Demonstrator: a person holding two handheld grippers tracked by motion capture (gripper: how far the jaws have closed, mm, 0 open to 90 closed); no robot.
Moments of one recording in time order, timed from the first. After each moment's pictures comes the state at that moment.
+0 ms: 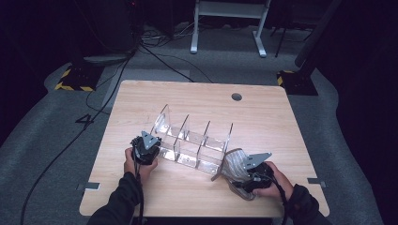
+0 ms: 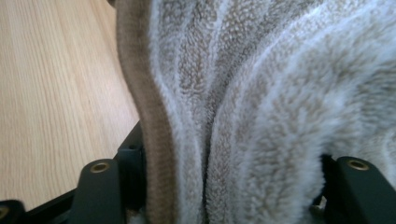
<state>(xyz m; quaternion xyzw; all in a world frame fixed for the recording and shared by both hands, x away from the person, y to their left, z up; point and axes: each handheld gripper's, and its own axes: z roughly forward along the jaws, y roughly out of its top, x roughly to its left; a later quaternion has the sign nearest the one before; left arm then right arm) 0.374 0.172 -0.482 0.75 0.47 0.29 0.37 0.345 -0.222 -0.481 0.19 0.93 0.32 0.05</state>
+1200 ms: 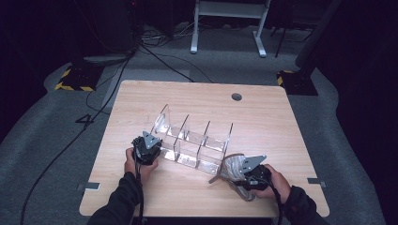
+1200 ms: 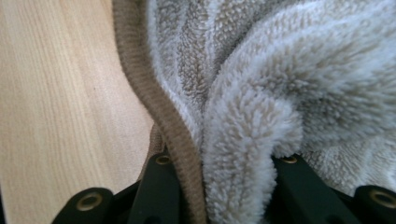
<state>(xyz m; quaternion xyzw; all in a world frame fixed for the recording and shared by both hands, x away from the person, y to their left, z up) 0.376 0.171 -0.485 0.76 0.46 0.28 0.36 0.337 -0.213 -0.474 0.18 0.94 0.28 0.08</state>
